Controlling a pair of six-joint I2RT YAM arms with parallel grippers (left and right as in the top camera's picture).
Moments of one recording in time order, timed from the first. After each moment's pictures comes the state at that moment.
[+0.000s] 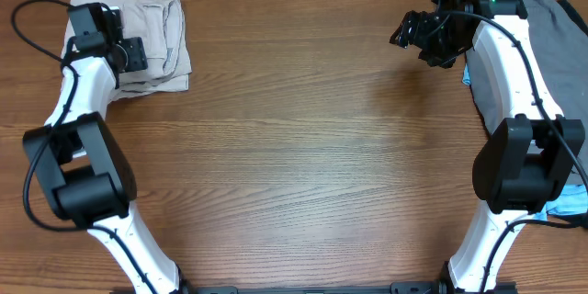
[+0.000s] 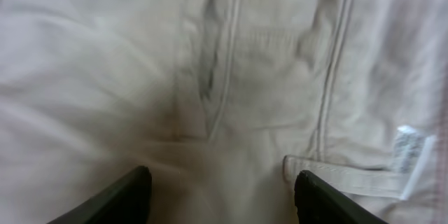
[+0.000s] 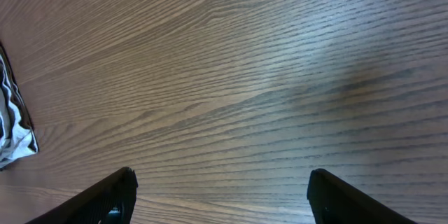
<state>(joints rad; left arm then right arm) 0.28 2.15 1.60 -0.37 -0.02 0.09 -0.03 2.12 1.93 -1.03 -0.38 0.30</state>
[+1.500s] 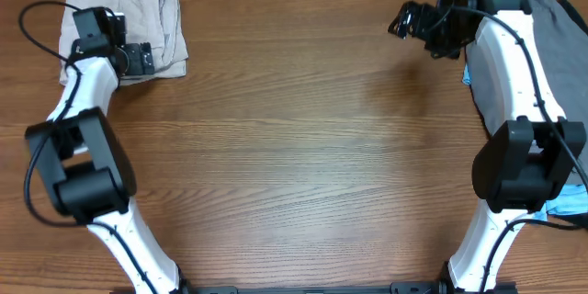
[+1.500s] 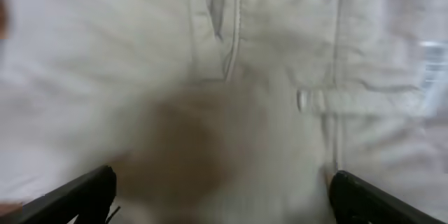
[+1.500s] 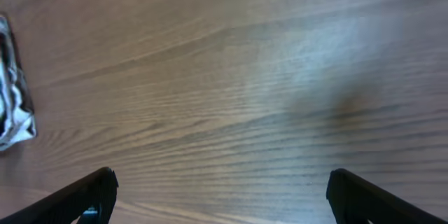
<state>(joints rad) 0.29 2.15 1.61 -0.39 -0.07 0.16 -0.03 2.12 2.04 -1.06 -0.37 0.25</state>
